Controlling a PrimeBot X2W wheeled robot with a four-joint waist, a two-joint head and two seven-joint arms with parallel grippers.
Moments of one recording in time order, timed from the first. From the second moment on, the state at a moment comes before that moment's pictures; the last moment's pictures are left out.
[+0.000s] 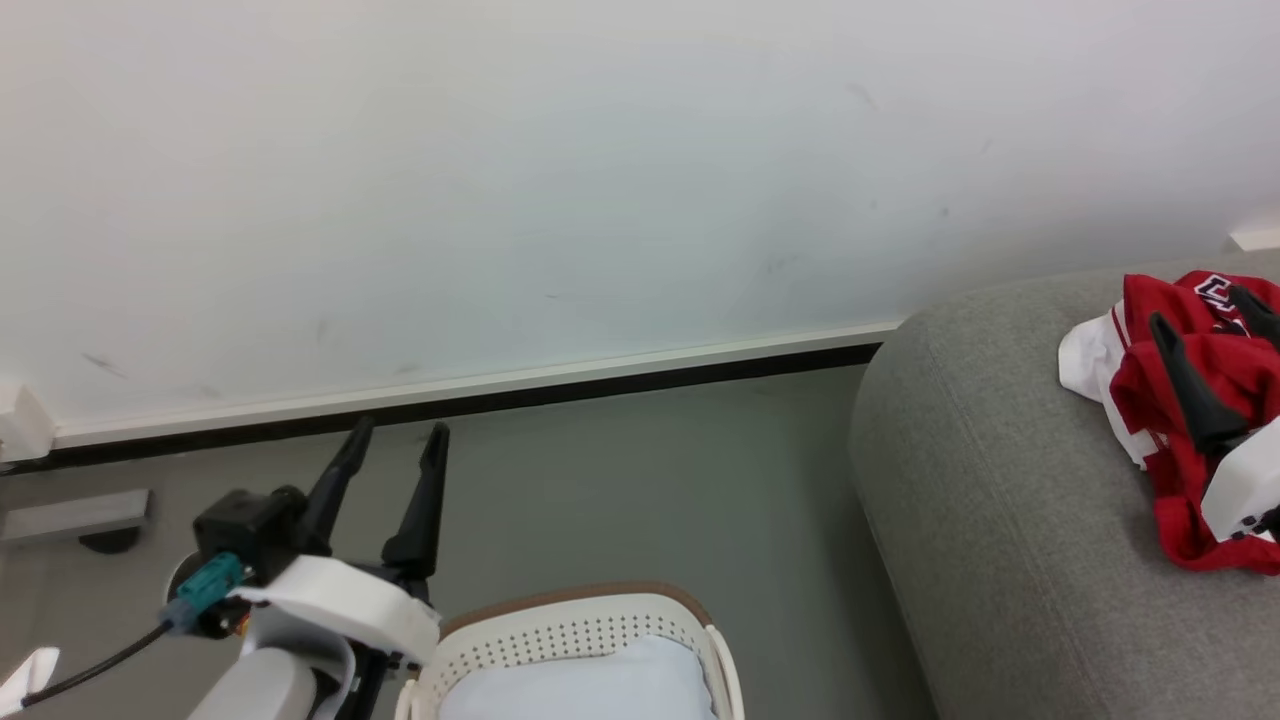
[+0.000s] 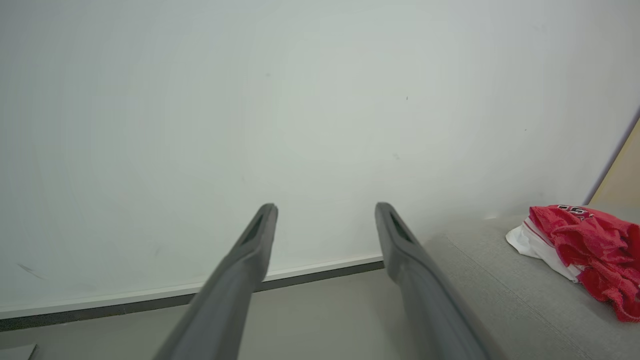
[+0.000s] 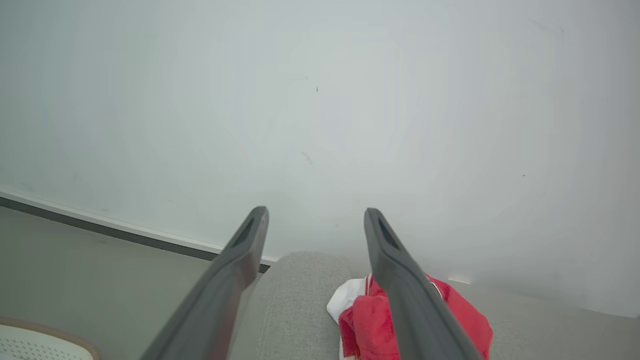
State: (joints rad) left arm -0.34 0.38 -0.47 0.22 -0.60 0.09 -0.26; right arm -0.66 -0.59 0.53 0.58 0.59 0.13 -0.13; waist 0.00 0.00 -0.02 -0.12
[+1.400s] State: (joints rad) left arm -0.04 0.11 0.03 0.27 -0.21 -0.08 -0.26; right arm -0.07 -0.10 0.17 0.21 0.25 0.13 -0.26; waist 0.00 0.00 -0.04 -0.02
